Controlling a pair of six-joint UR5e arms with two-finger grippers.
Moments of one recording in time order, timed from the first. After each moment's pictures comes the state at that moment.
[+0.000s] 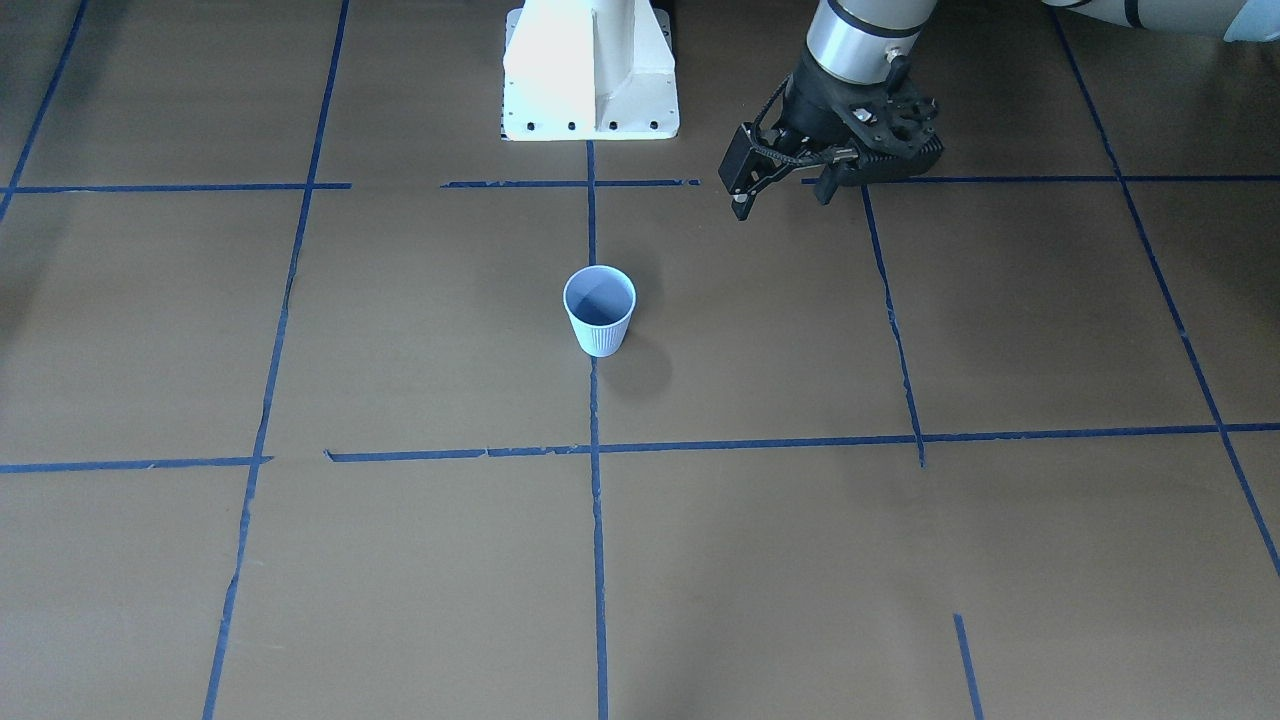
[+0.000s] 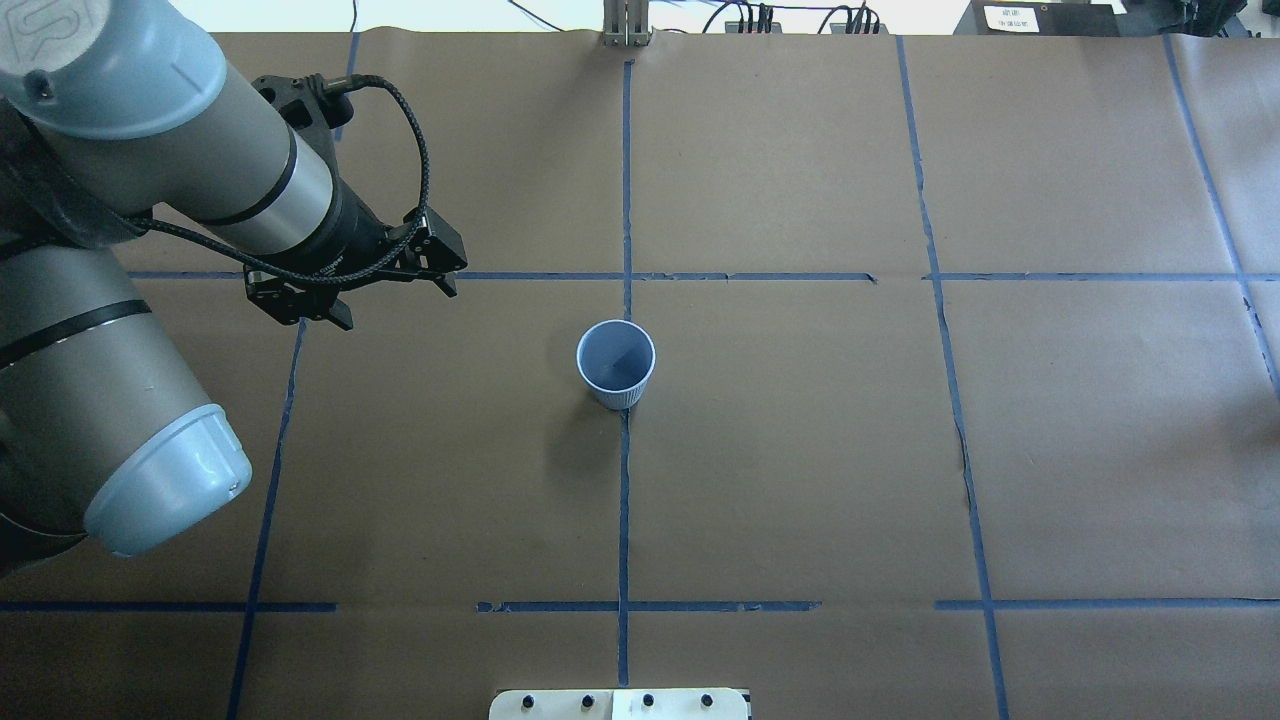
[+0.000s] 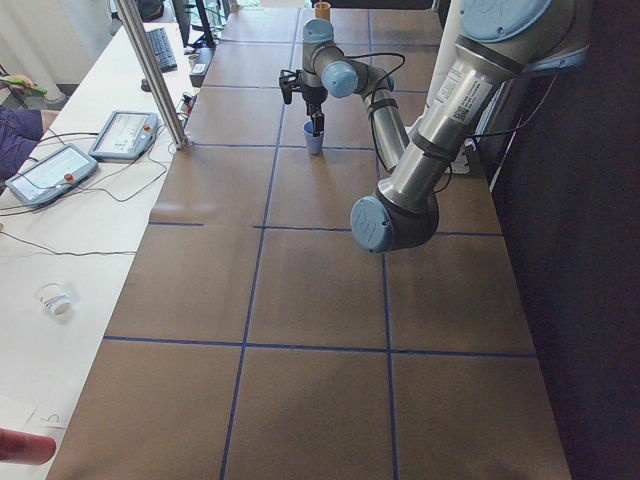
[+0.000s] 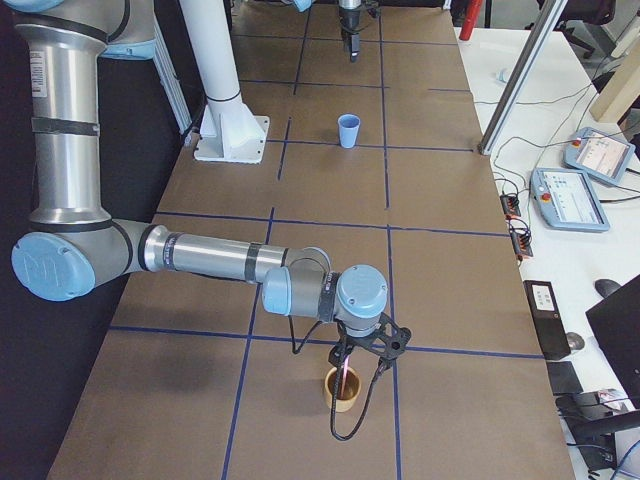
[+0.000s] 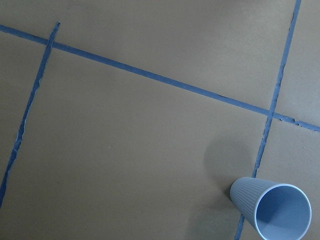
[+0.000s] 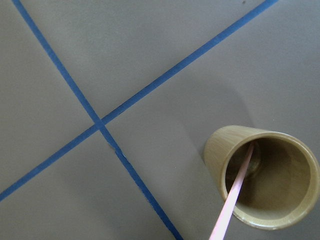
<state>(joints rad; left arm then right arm) -0.75 -2.15 -2.07 -1.31 -2.06 -1.37 1.64 -1.61 1.54 -1.52 2.41 0.58</state>
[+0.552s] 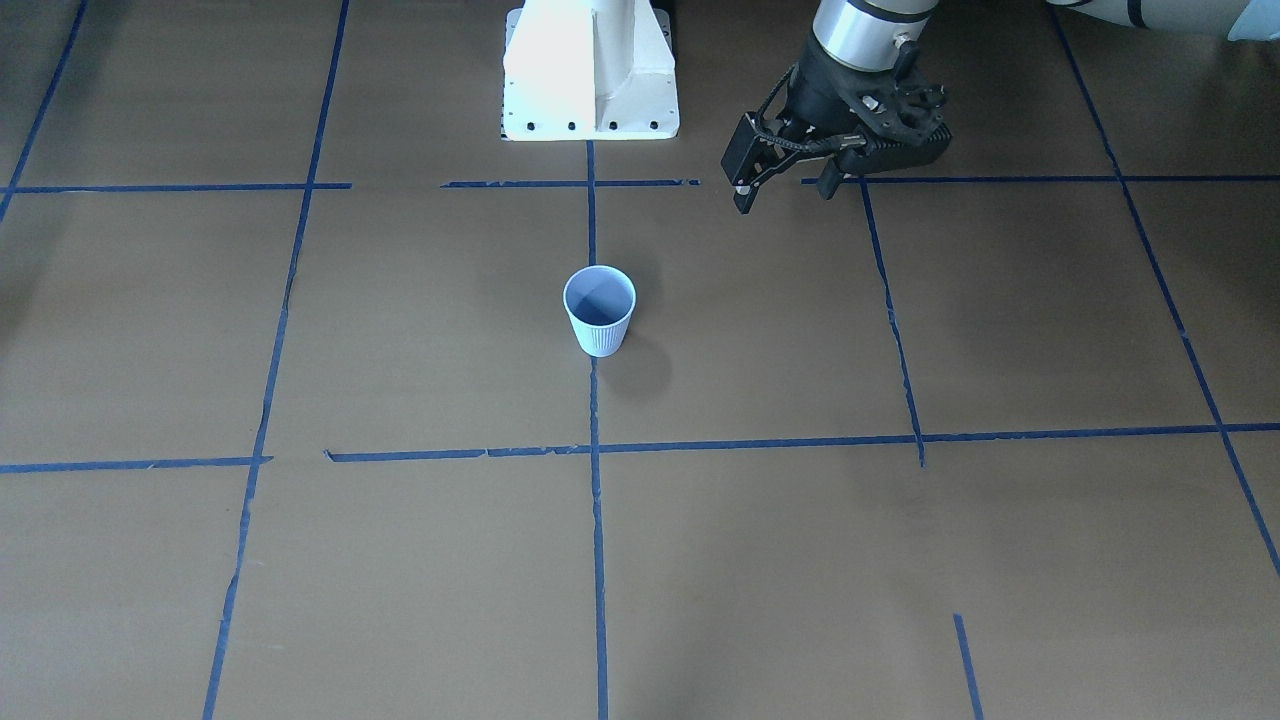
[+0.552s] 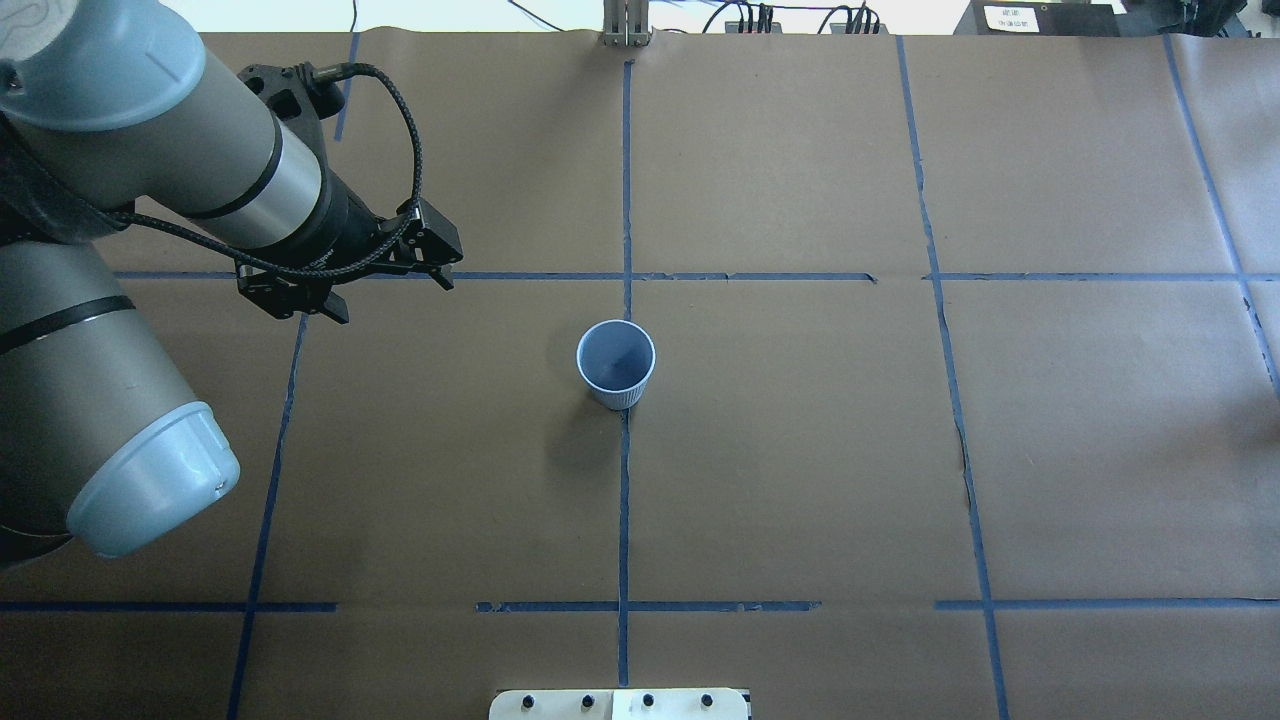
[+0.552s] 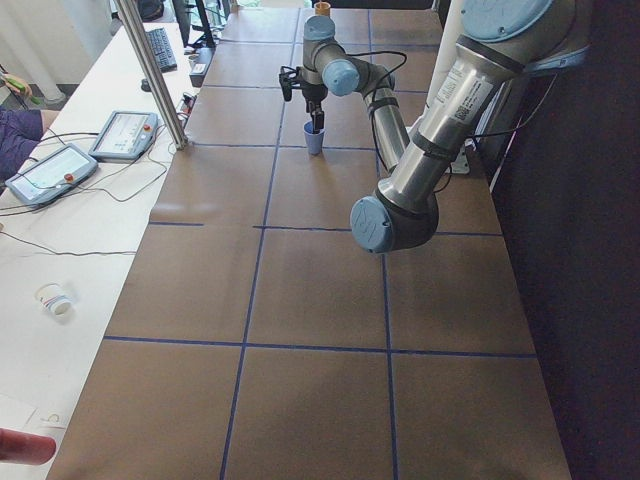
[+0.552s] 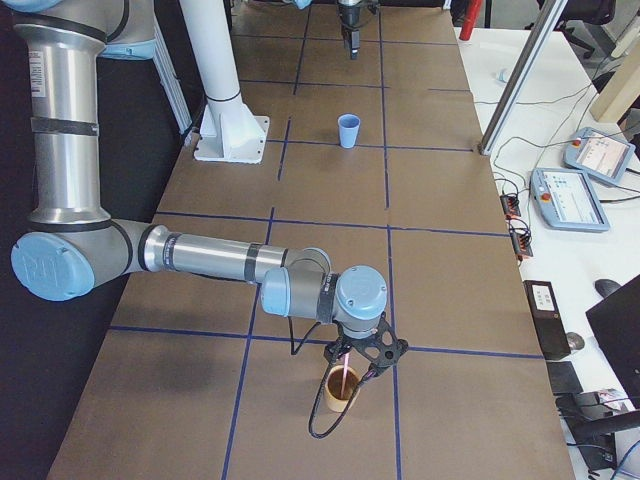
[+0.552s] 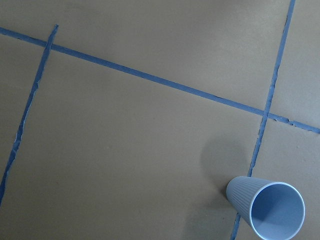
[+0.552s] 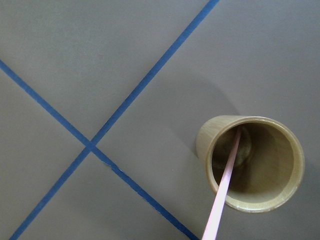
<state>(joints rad) -0.76 -2.15 -2.09 -1.31 -2.06 -1.36 1.66 -1.61 1.53 -1.52 2.41 0.80</state>
